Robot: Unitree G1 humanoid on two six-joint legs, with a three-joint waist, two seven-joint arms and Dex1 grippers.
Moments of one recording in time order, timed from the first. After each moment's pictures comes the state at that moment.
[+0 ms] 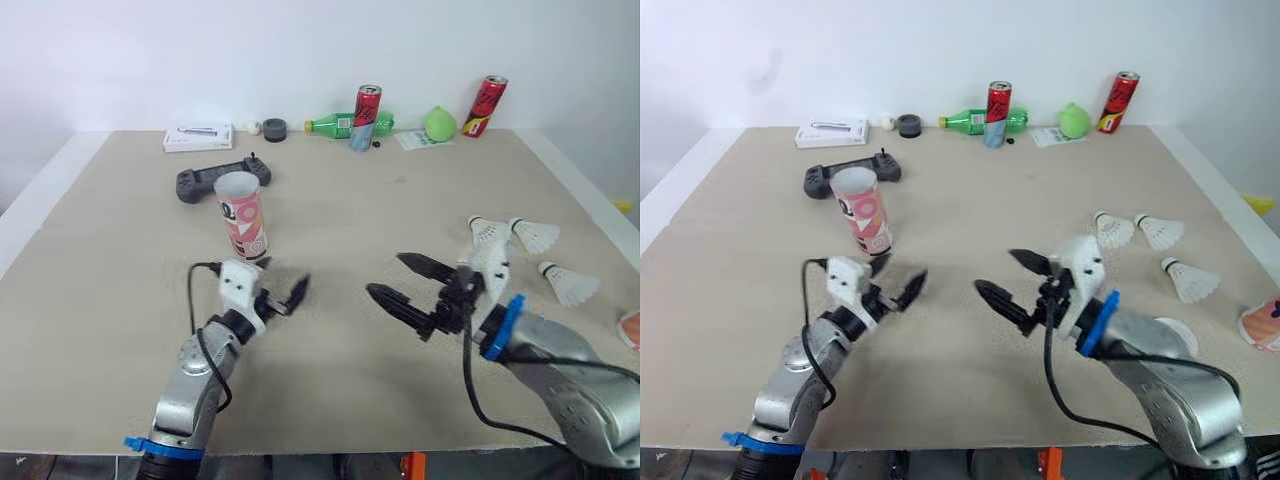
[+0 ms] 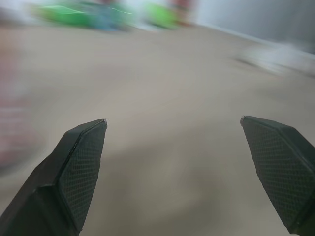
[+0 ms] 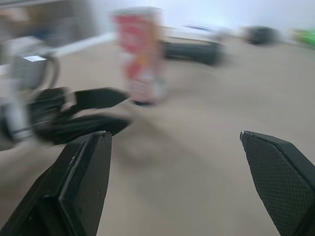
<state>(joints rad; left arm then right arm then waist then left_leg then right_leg) -0.07 0.08 -0.05 -0.26 -0.20 0.21 -0.30 -0.16 -0.65 -0.06 -0.57 0.72 0.61 0.58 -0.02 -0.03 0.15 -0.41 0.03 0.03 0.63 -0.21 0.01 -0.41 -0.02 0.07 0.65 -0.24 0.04</state>
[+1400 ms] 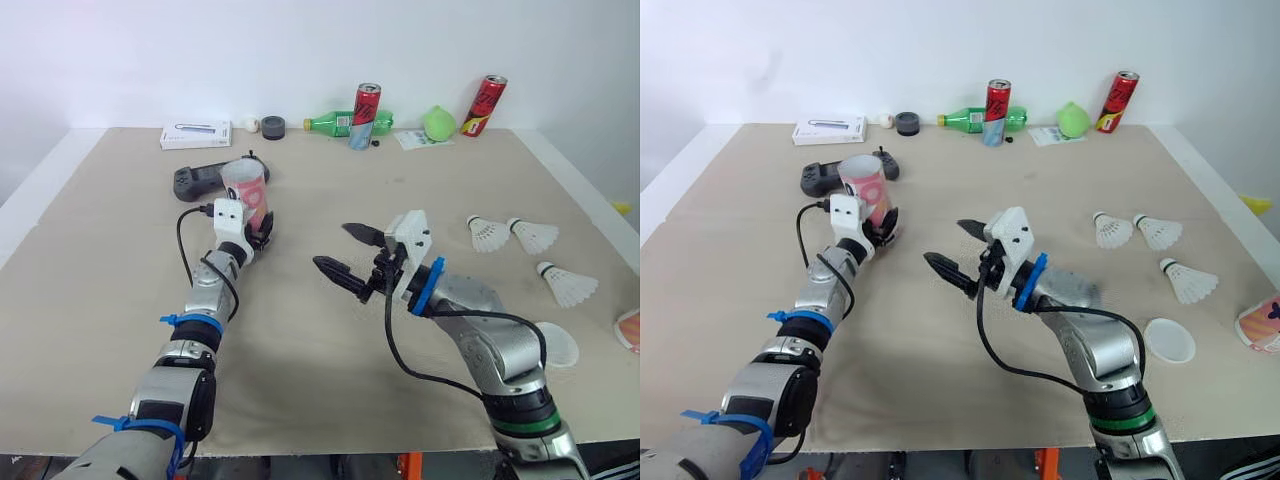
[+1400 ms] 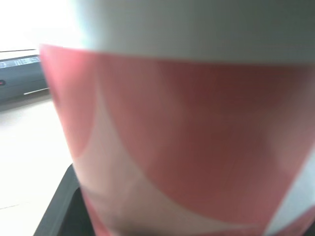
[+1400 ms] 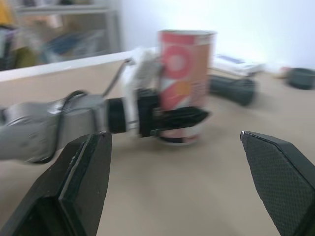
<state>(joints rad) -0.78 0.14 0.13 0.88 -0.14 -0.22 -0.32 -0.35 -0.39 0.08 -0.35 0.41 0.46 0.57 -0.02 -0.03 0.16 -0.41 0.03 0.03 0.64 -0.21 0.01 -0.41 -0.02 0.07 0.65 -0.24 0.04</state>
